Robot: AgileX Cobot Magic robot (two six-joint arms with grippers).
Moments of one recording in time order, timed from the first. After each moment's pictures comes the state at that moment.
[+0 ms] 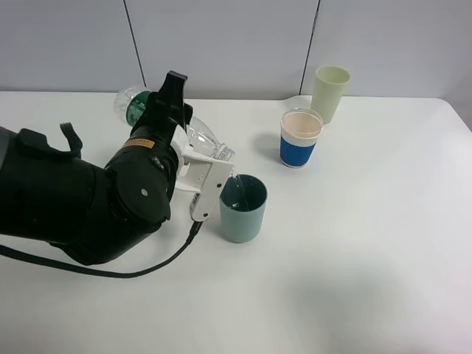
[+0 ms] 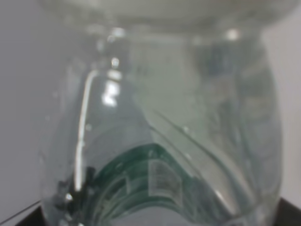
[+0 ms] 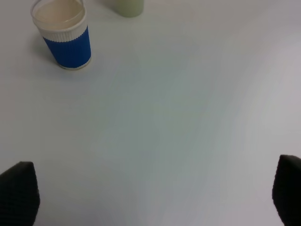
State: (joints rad) left arm -1.06 1.77 -0.74 -1.38 -1.14 2.61; right arm -0.02 0.00 -0.50 0.10 1.07 -0.14
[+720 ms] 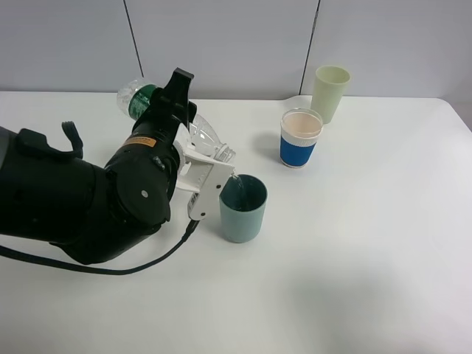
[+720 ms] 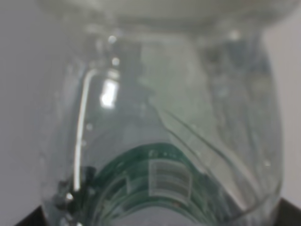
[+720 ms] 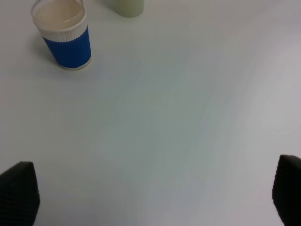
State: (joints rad) left arm -1.06 1.77 -0.74 -1.34 -1.15 2.66; right arm -0.02 0.00 -0.50 0.10 1.07 -0.14
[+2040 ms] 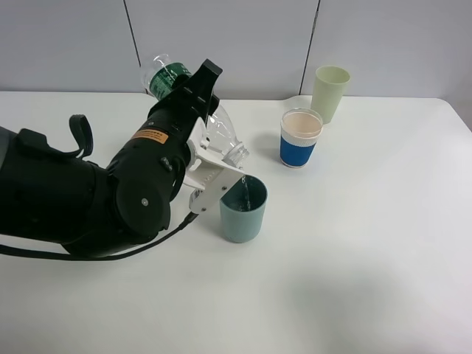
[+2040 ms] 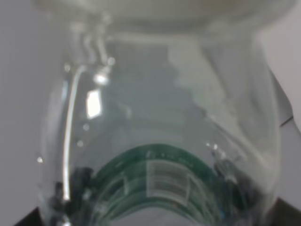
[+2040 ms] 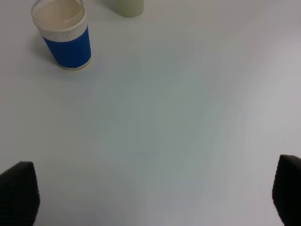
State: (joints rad) left arm -1.06 1.77 -0.74 -1.12 -1.16 2.72; right arm -0.02 0.00 -0.50 0.10 1.07 -0.14
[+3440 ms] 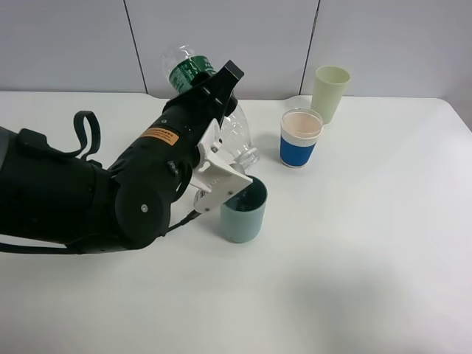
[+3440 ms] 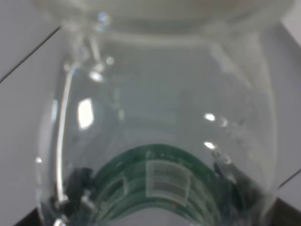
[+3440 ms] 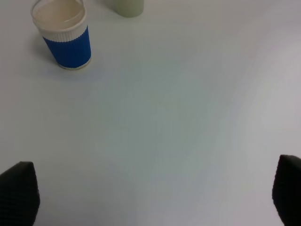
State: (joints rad) left arm -1.06 1.77 -0.74 -0.99 -1.12 2.69; right arm -0.02 0.00 -0.50 0.10 1.07 -0.14
